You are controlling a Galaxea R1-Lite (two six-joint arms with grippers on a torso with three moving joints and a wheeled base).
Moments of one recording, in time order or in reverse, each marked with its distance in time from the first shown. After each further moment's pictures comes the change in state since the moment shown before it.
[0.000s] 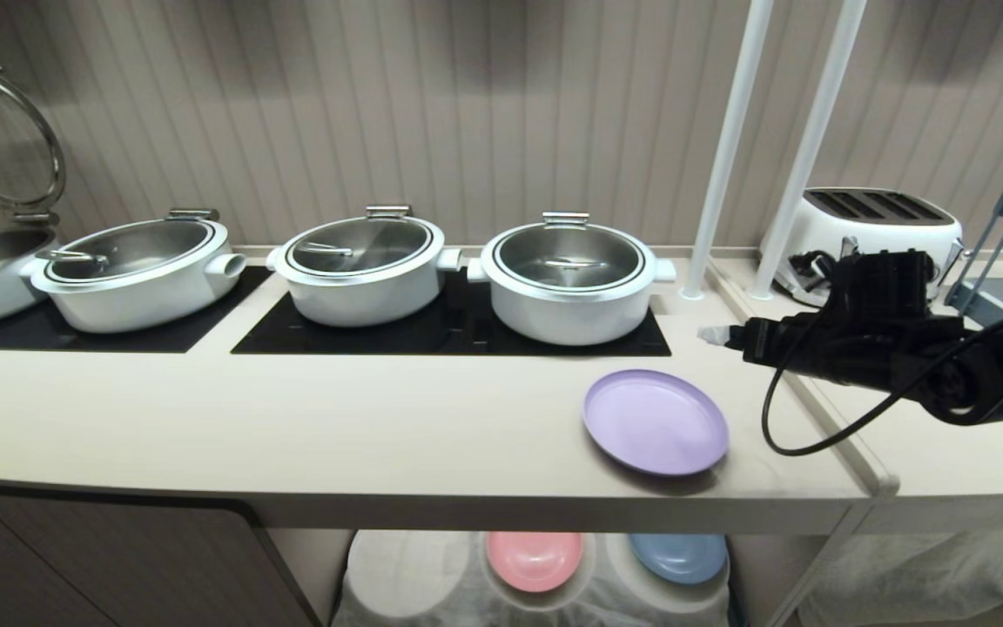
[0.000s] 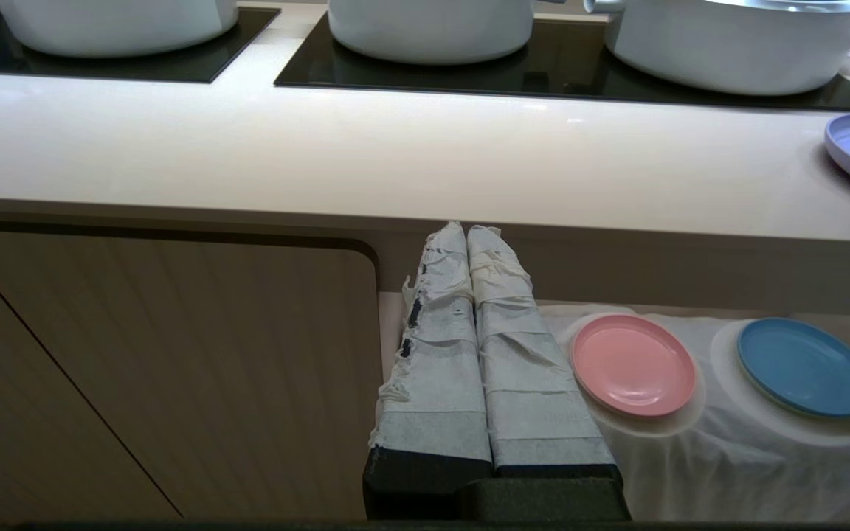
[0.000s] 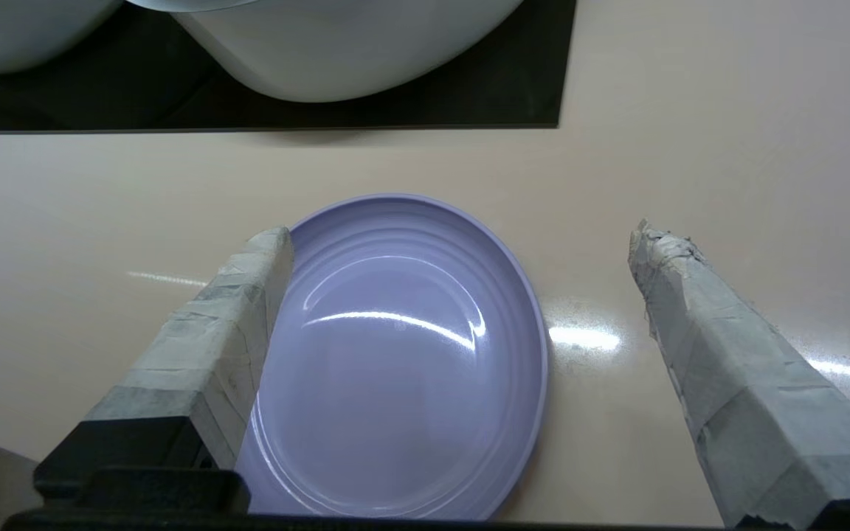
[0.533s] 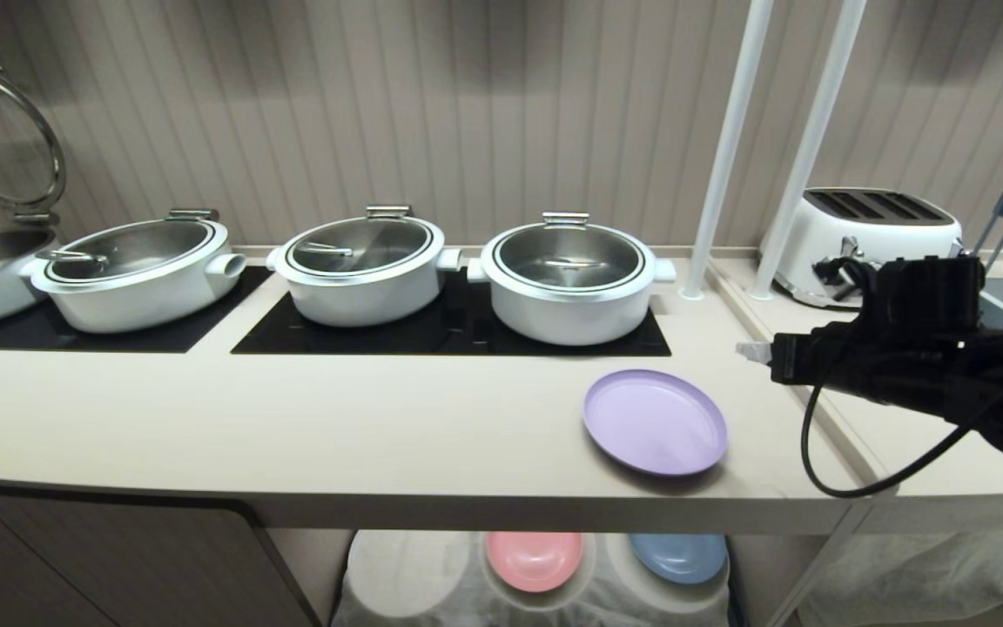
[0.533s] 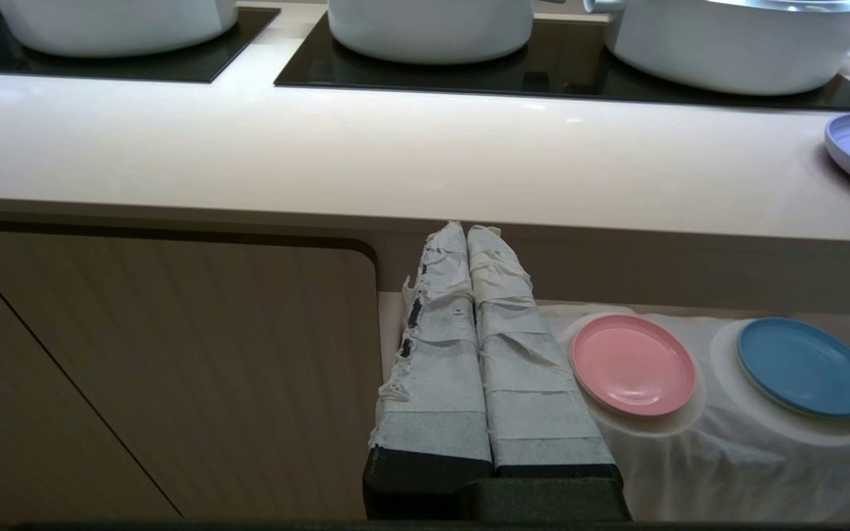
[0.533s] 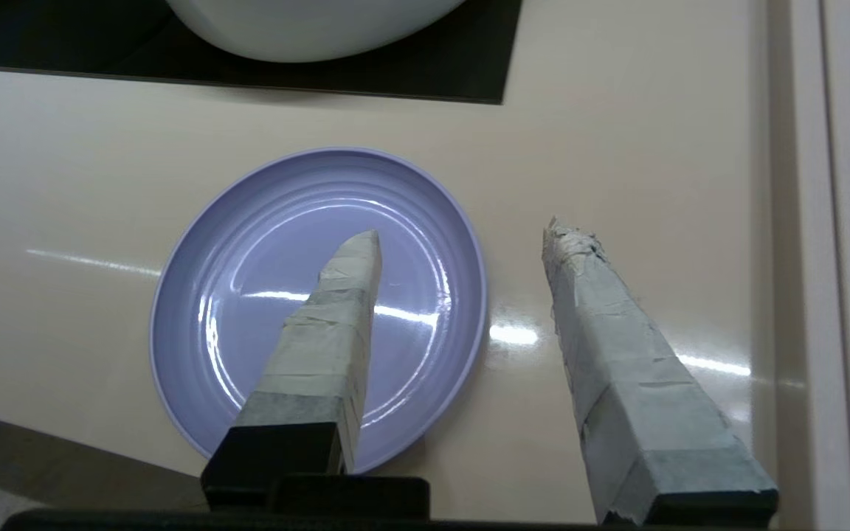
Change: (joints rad) left arm 0.000 0.000 0.000 0.000 0.000 0.000; right arm 0.006 -0.139 0.157 -0.018 -0.087 -0.135
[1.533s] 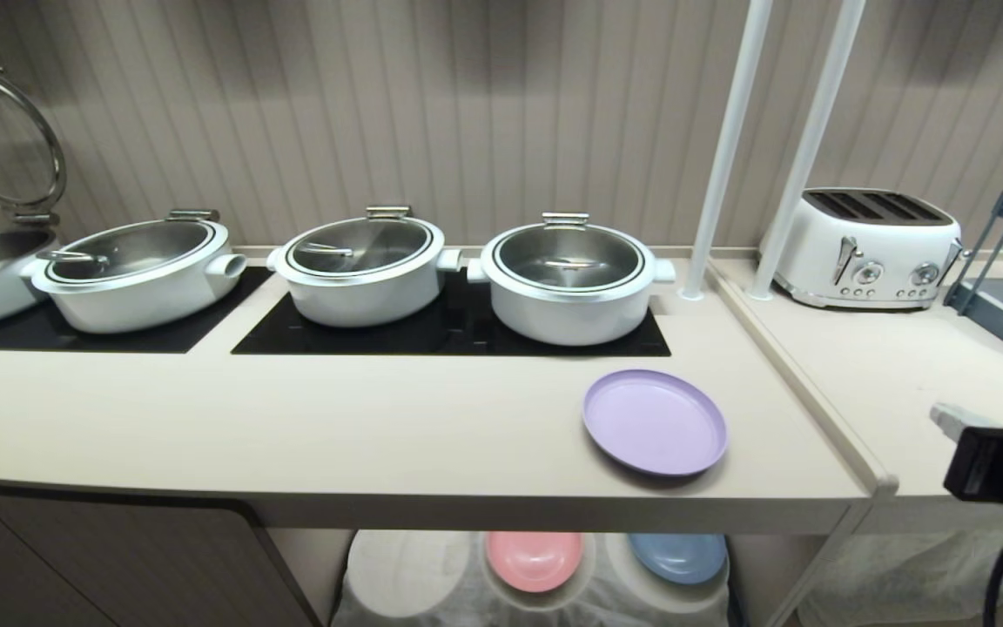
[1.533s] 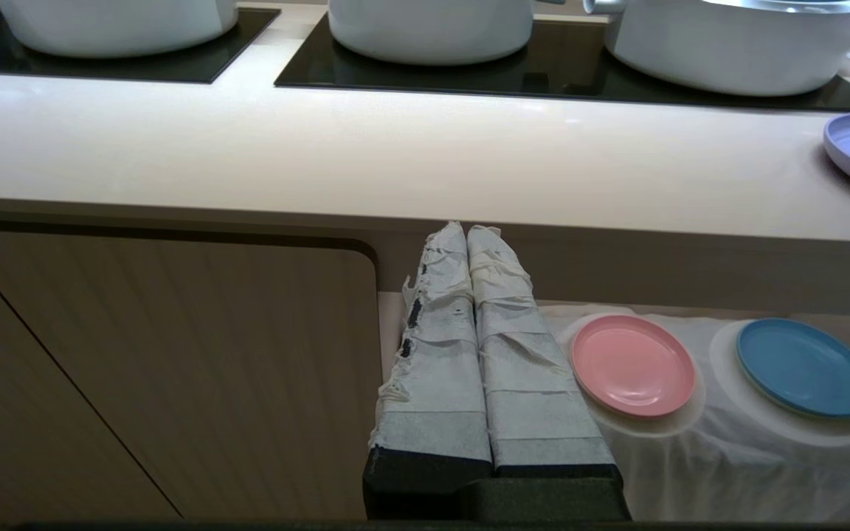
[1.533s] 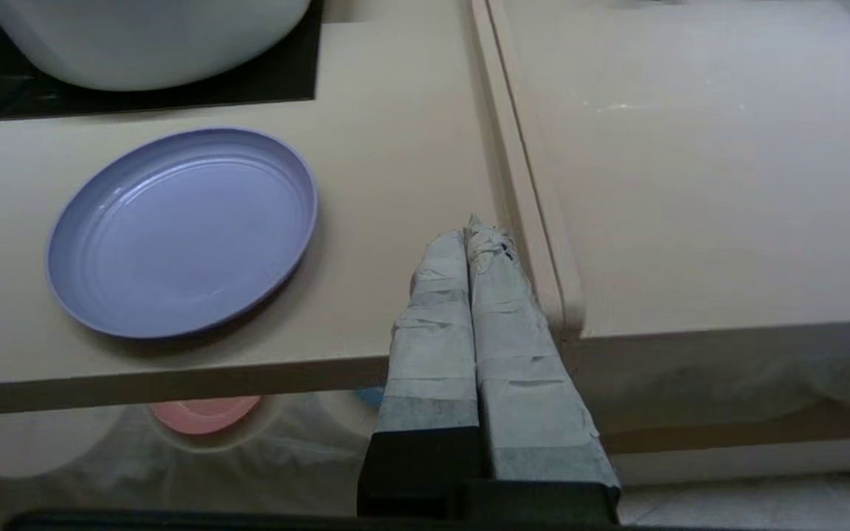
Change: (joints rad) left arm 0.000 0.000 0.000 0.000 0.000 -0.001; right arm 0.003 -0.585 0.606 -0.198 -0.344 -0.017
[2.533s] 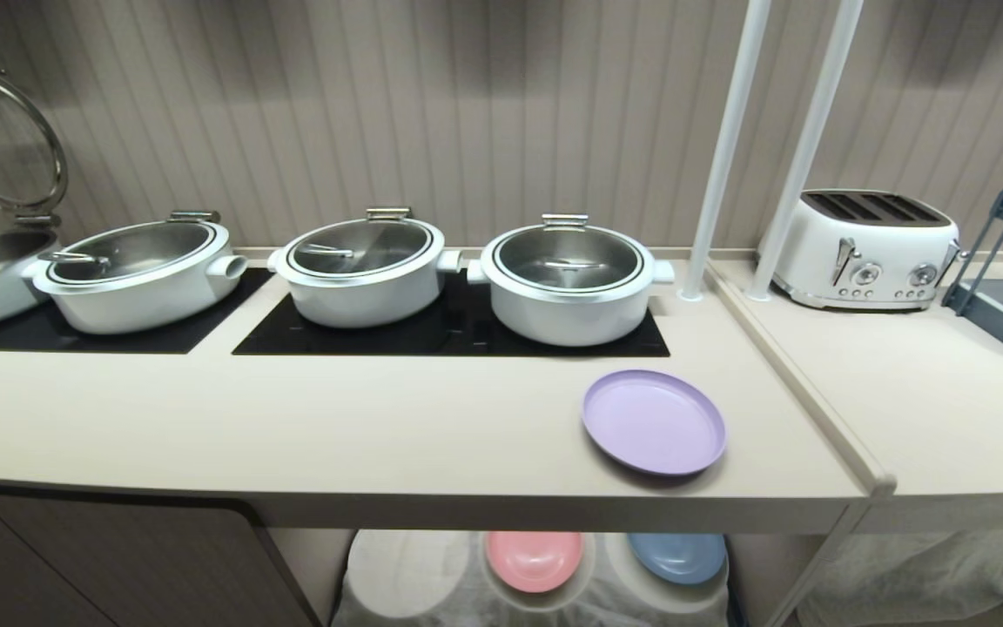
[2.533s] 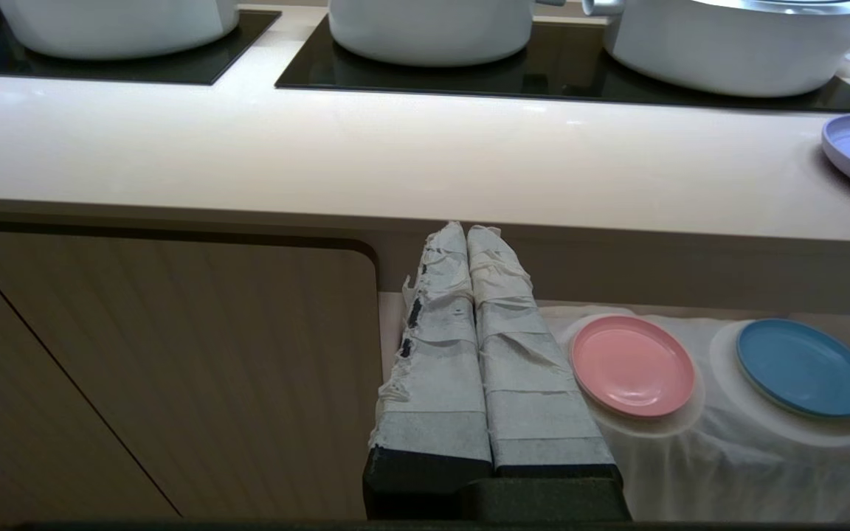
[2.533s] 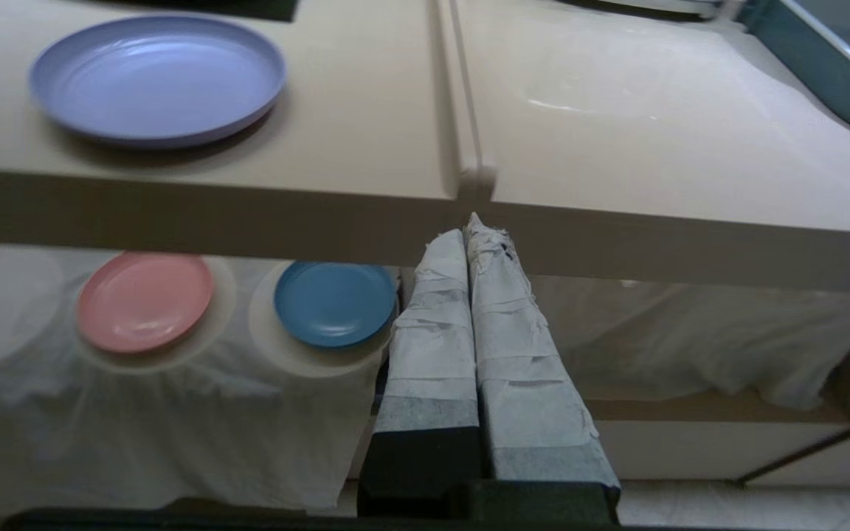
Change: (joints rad) left arm 0.000 0.000 0.000 0.000 0.000 0.001; right arm -0.179 -0.845 0.244 0.506 0.175 -0.214
